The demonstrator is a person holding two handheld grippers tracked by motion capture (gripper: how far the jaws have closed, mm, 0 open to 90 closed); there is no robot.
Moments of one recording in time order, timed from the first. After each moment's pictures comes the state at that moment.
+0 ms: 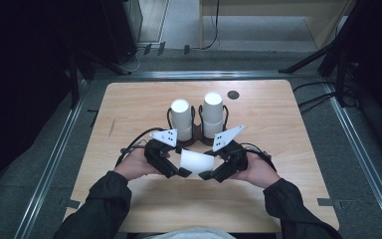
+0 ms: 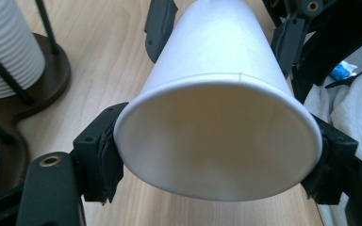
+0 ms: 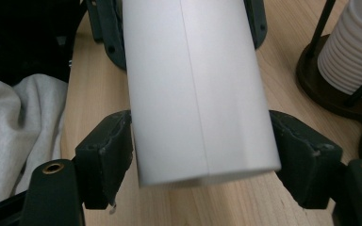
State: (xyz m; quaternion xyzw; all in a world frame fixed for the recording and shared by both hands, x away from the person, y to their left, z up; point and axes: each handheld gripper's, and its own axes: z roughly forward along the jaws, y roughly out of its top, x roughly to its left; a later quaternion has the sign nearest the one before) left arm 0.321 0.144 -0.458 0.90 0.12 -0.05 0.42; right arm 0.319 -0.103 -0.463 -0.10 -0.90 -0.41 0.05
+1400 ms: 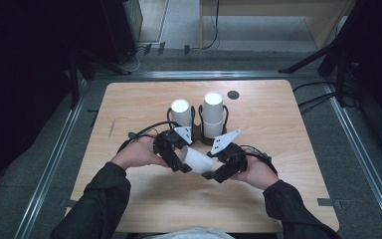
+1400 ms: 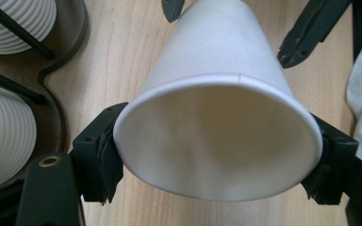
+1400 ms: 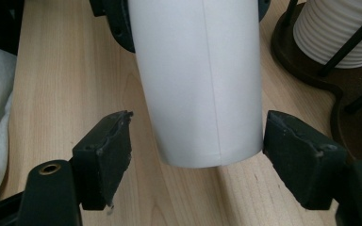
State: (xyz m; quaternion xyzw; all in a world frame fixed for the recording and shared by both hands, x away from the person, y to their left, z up) left arm 0.344 0.111 -0.450 0.96 0.11 -0.04 0.25; right arm 0.321 -0.103 -0.480 -0.11 -0.92 -0.37 0.00
